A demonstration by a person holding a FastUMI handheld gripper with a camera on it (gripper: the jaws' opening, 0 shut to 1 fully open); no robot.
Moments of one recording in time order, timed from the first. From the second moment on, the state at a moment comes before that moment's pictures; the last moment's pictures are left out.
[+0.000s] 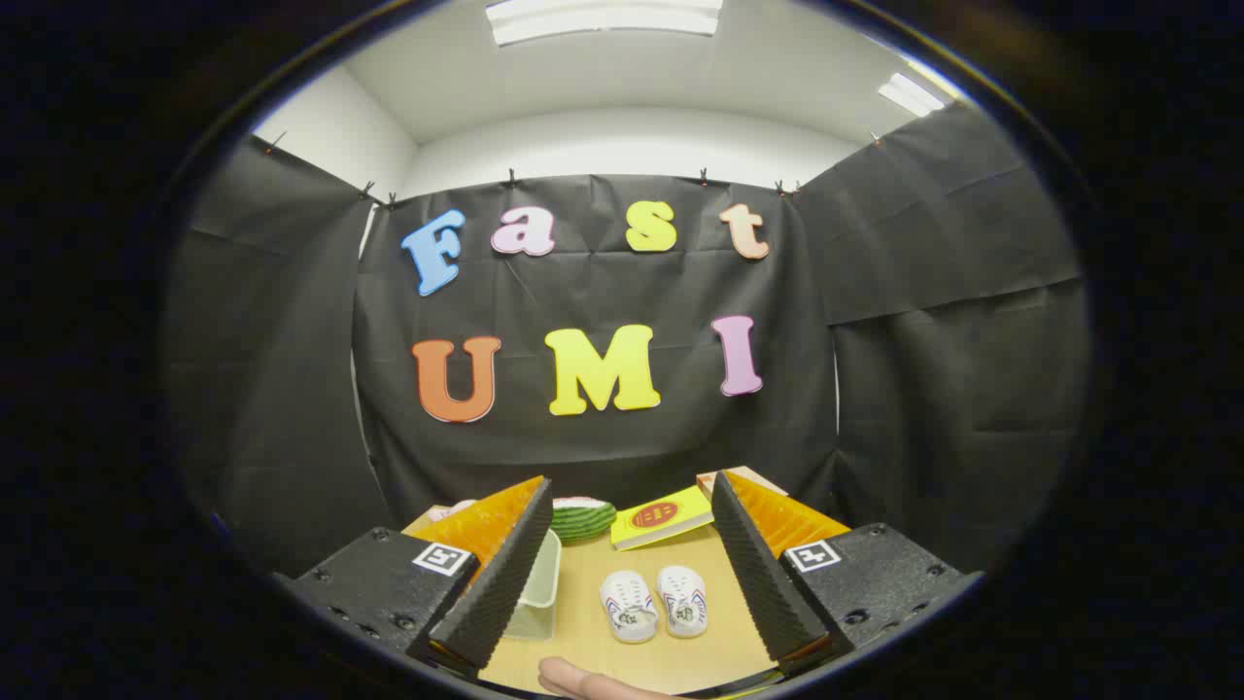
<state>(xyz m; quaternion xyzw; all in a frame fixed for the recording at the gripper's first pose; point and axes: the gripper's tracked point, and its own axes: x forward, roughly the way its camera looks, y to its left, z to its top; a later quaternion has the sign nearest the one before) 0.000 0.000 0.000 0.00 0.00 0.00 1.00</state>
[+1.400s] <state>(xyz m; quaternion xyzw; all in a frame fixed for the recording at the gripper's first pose) 0.119 0.000 -0.113 0.02 0.10 0.05 0.99</state>
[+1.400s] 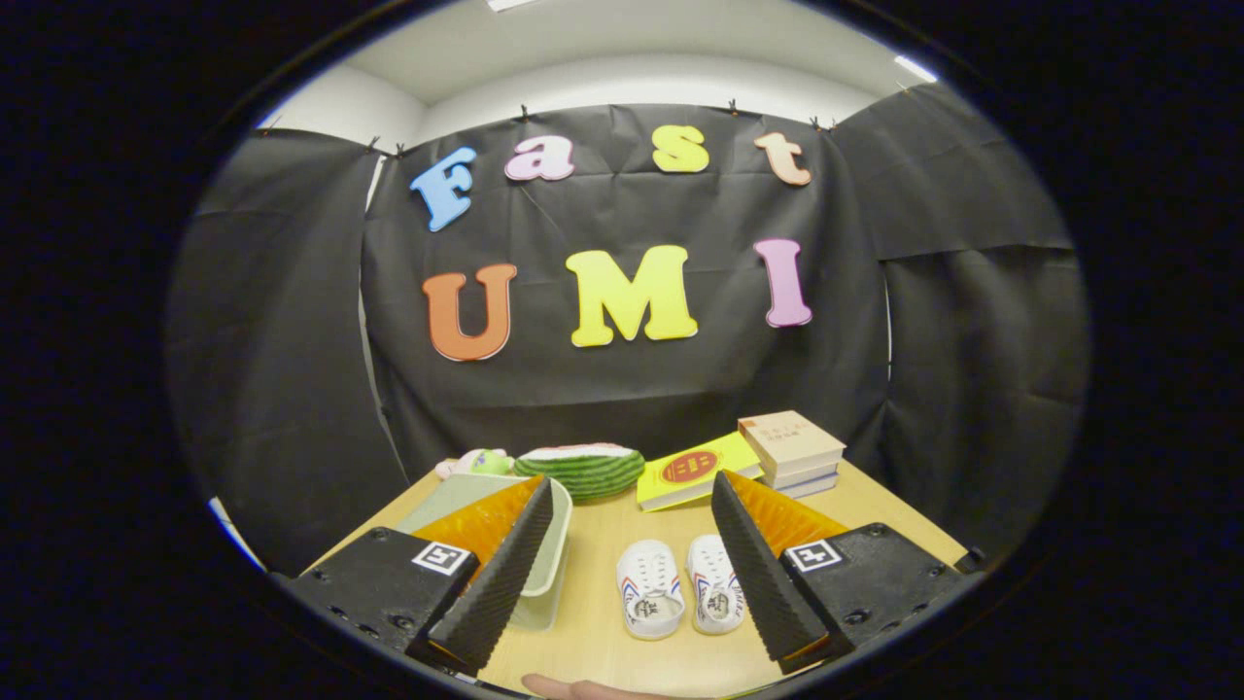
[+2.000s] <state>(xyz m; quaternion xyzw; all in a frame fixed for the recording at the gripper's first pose) 0.204 0.035 -0.248 0.13 0.27 0.19 0.93</state>
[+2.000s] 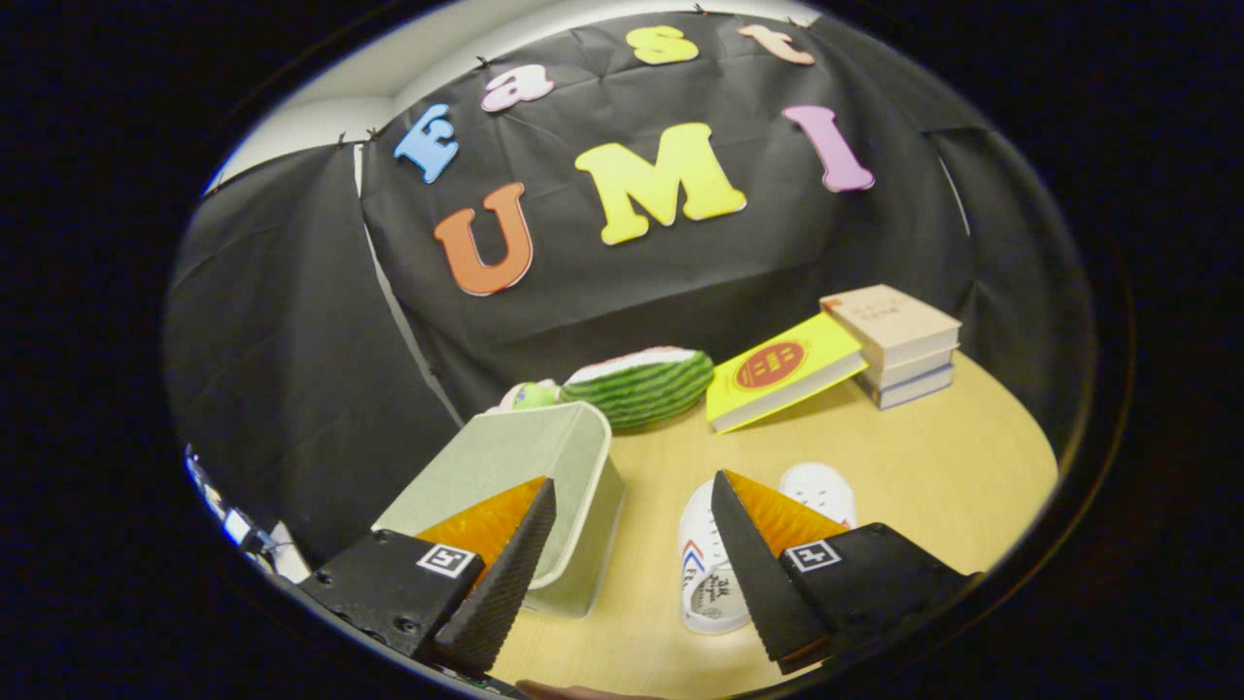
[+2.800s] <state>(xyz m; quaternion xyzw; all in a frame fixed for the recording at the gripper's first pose) 0.260 0.080 -0.318 0.38 0.49 0.36 0.70</state>
